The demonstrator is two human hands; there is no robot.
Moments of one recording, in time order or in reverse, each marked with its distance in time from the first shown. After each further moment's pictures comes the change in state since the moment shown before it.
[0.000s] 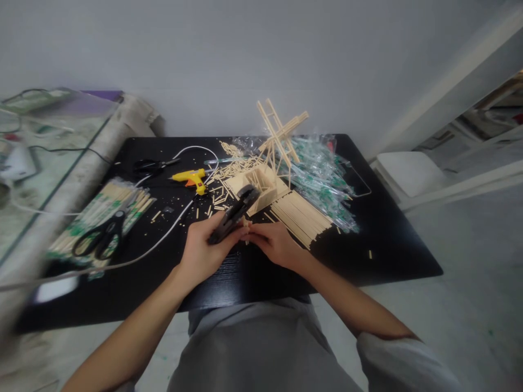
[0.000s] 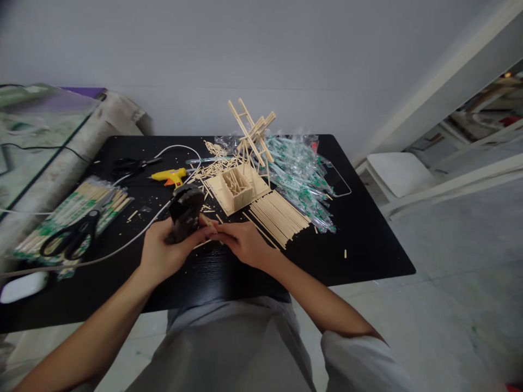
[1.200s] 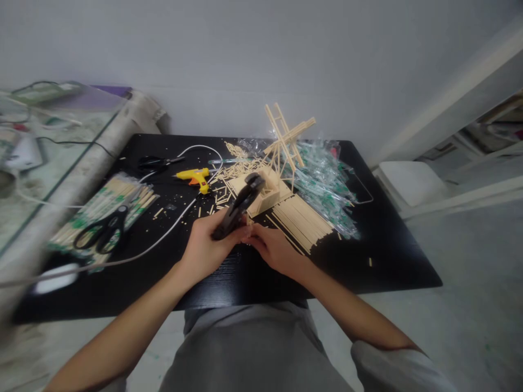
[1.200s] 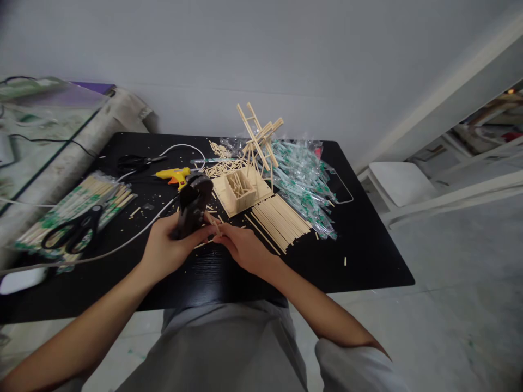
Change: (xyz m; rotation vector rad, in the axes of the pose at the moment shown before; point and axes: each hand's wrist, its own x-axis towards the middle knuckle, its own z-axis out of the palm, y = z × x) left_hand 0.005 0.005 0.001 -0.104 0.011 -0.056; right_hand -0.005 0.001 0.007 -0.044 -0.069 0.103
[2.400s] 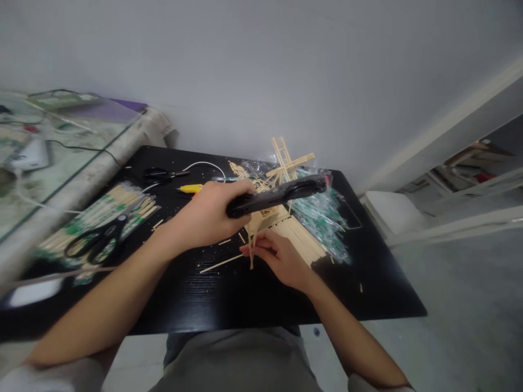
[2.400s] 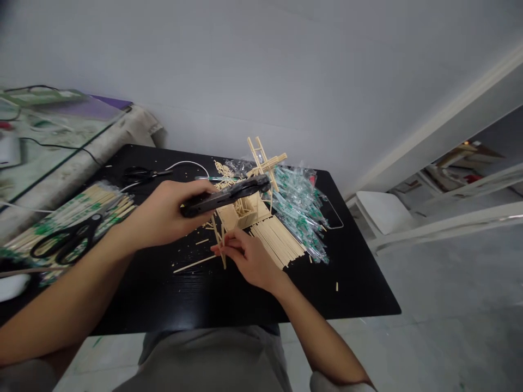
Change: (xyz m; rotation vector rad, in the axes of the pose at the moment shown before) left_hand 0.069 0.055 -0.044 0.513 -0.191 0.417; right_hand 0.013 -0.034 -0.031 0.500 -0.014 0.282
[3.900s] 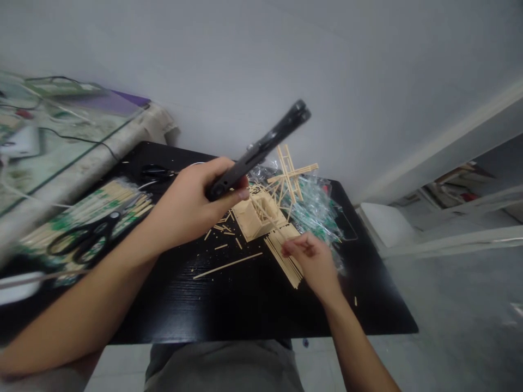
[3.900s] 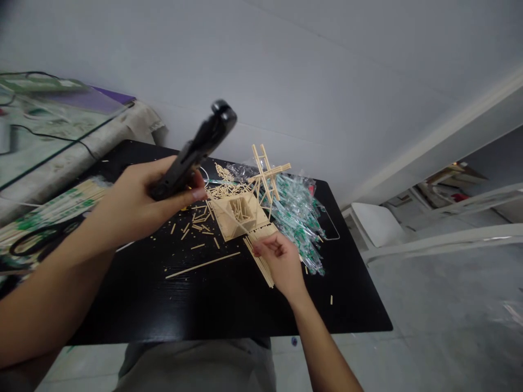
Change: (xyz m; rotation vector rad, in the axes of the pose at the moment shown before) left_hand -0.004 0.006 -0.022 -0.110 0.227 -0.197; right_hand -0.022 -0.001 -0.047 -0.137 0.473 -0.023
